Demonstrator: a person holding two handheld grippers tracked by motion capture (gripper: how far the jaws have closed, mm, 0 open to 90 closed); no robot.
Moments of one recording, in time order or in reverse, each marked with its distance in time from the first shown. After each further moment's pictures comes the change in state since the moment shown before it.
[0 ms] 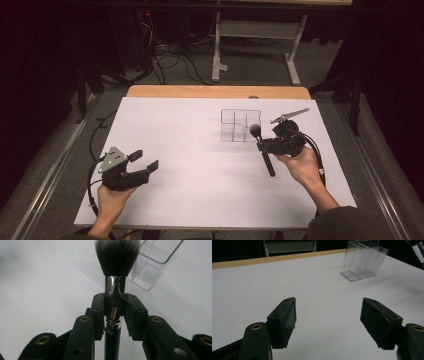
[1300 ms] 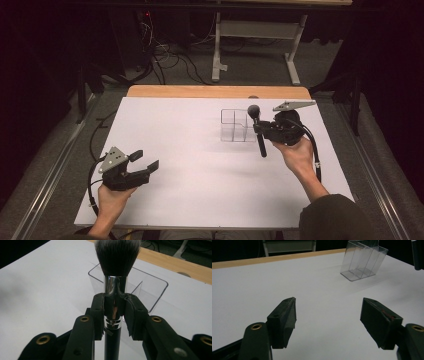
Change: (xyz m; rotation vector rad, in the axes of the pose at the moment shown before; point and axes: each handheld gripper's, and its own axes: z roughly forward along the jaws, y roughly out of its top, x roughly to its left) left arm 0.000 0.000 0.001 0.004 -0.002 -0.001; right arm -0.004 0.021 -0.005 -0.252 -0.026 -0.036
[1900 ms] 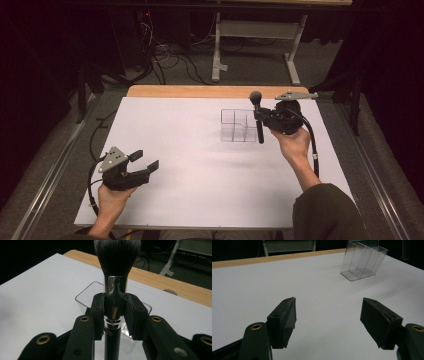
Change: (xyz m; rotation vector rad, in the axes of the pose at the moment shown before) left arm 0.000 0.000 0.000 0.001 -0.001 -0.003; right arm -0.013 0.018 0.008 -0.110 -0.048 0.030
